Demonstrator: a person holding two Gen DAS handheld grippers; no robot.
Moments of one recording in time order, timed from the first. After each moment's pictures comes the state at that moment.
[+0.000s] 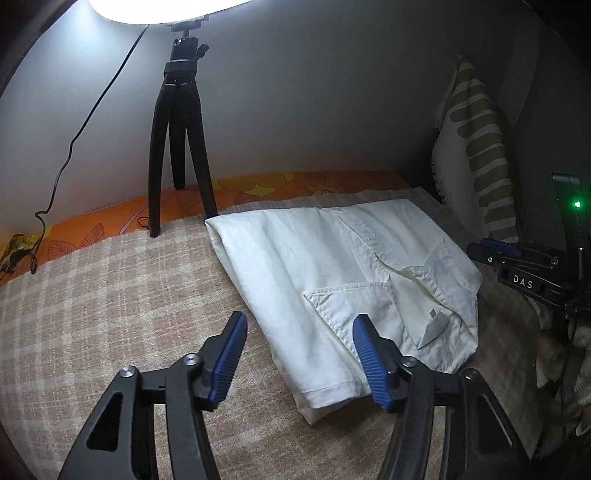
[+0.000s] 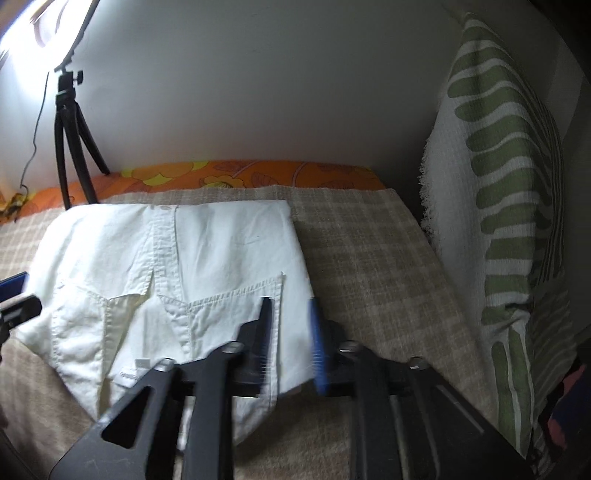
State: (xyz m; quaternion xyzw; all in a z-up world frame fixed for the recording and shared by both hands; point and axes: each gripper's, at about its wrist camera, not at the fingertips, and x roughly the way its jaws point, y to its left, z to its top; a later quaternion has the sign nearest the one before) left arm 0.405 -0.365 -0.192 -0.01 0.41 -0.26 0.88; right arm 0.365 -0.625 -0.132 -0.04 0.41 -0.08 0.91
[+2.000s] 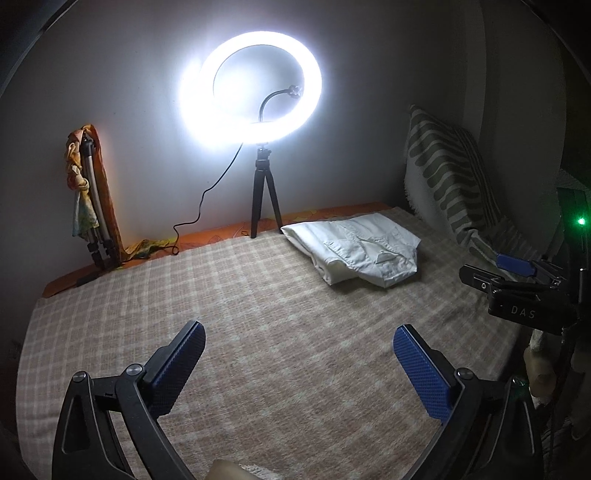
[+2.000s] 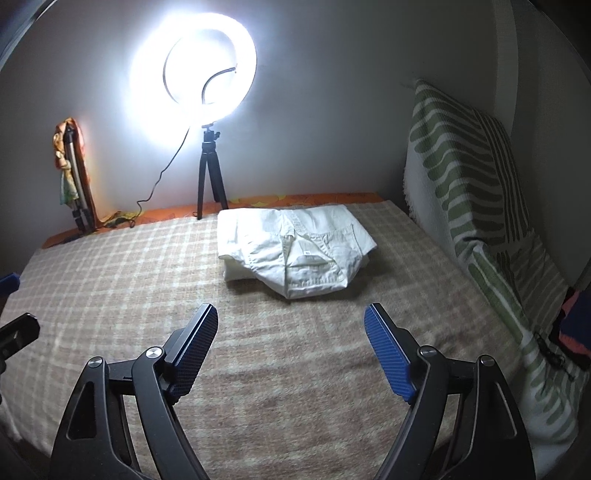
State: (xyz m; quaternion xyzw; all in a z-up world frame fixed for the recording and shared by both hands) left arm 0.151 -0.221 -0.094 0.03 0.30 -0.21 0.93; right arm 0.122 -0.471 -0.073 0.01 0.30 -0.08 0.95
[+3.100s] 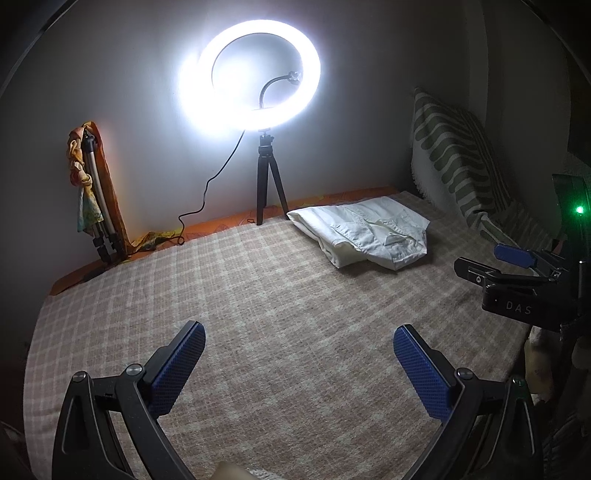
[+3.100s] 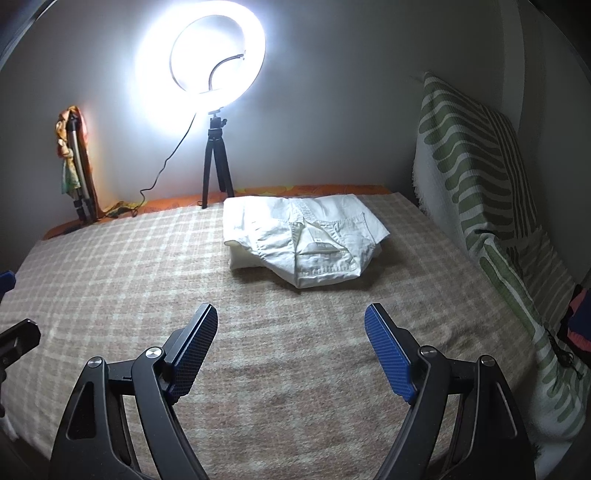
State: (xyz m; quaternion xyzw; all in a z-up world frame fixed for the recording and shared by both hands) left arm 0.151 -0.226 -0.108 0.06 0.32 -0.20 0.92; right arm 0.129 -0.465 -0.093 0.01 0.31 -0.06 0.95
